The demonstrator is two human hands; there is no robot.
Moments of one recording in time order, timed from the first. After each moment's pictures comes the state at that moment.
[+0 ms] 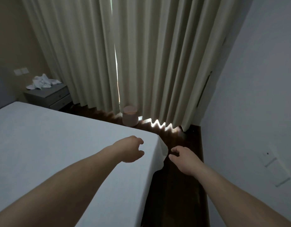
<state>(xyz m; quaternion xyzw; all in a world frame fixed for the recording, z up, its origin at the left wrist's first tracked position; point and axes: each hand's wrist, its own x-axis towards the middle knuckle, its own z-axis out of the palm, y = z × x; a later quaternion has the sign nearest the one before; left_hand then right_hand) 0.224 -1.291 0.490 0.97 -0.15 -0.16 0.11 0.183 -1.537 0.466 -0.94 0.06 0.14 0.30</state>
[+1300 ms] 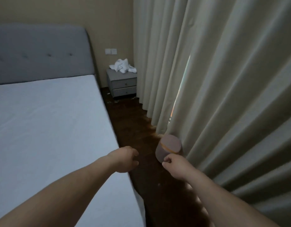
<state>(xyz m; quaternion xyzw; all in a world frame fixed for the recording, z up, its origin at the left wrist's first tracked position) 0.888 -1.361 0.399 0.92 0.27 -0.17 0.20 1.050 -1.535 0.392 -0.89 -0.32 0.30 0.14</state>
